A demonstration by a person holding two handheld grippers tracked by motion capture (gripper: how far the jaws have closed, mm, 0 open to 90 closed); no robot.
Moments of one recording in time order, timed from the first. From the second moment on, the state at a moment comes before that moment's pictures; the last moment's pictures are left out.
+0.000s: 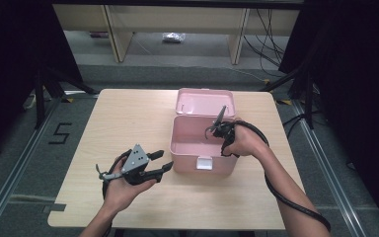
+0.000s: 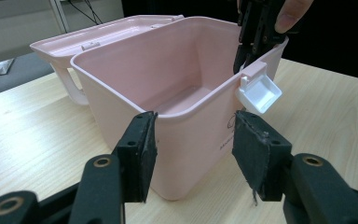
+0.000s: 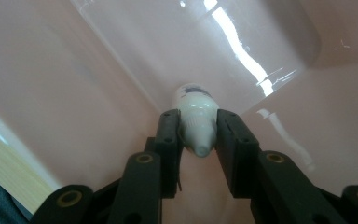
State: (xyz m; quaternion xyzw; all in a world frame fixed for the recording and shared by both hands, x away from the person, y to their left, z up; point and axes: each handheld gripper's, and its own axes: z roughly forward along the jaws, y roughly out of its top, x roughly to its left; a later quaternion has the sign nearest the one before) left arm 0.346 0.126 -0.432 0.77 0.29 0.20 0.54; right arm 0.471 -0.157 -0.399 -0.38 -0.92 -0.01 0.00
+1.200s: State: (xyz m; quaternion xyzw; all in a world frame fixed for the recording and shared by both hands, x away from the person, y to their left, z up) left arm 0.345 0.125 -0.431 0.77 0.28 0.20 0.54; right arm 0.473 -0.167 -0.378 -0.40 -0.91 -0.05 -0.01
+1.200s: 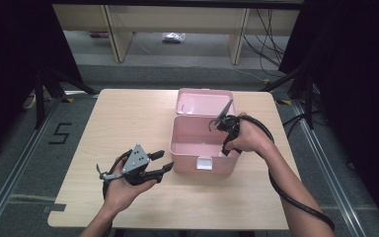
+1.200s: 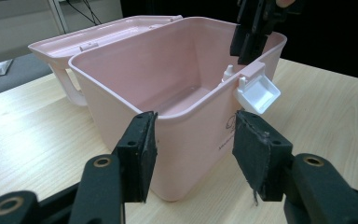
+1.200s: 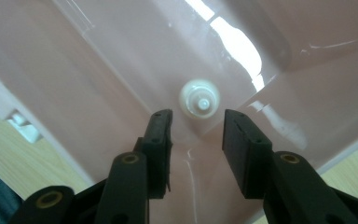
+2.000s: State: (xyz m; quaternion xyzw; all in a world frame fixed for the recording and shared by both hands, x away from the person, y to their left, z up) left arm 0.348 0.116 -0.434 0.77 0.28 0.18 0.54; right arm 0.490 -0.191 -0.344 -0.44 -0.88 -0.18 -0.06
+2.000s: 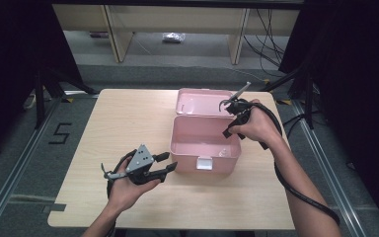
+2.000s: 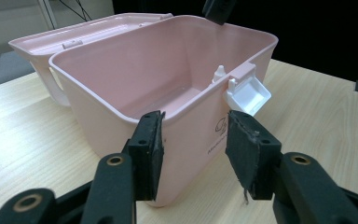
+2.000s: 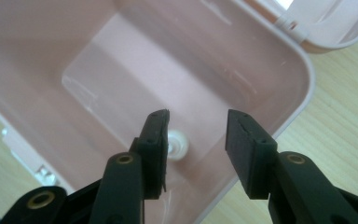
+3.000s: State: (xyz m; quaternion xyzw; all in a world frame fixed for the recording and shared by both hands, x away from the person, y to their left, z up) left arm 0.341 0.105 -0.425 0.75 0.28 0.14 0.58; right arm 0.507 -0.201 -0.330 -0.53 -0.81 -0.22 -0.09
